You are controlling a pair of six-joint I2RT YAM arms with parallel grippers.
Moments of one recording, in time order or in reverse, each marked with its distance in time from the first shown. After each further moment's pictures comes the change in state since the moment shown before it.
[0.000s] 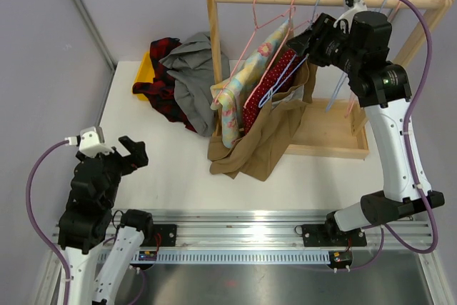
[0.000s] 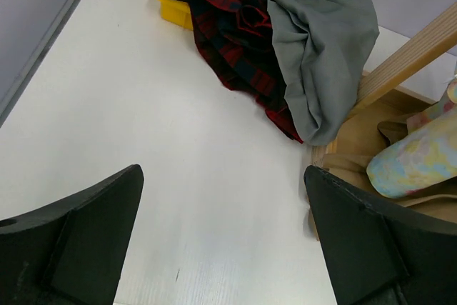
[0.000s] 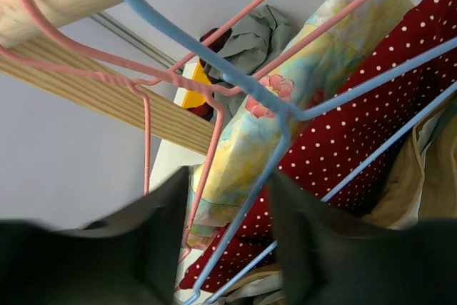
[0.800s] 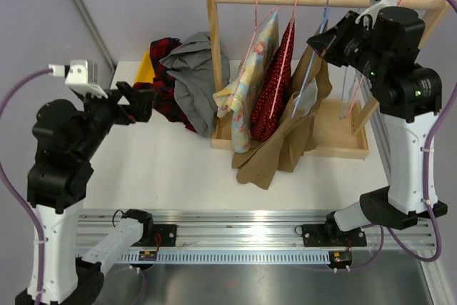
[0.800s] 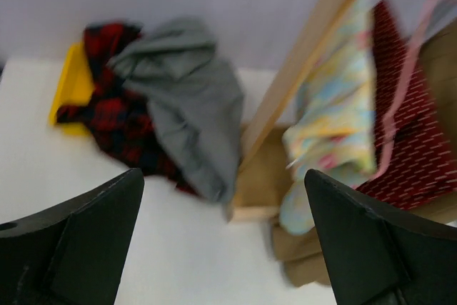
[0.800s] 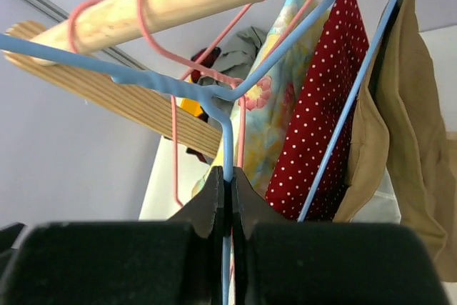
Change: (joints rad) left arm -0.022 0.454 0.571 0.026 0.302 0.099; right arm 0.027 0.031 0.295 -0.256 0.134 -0.008
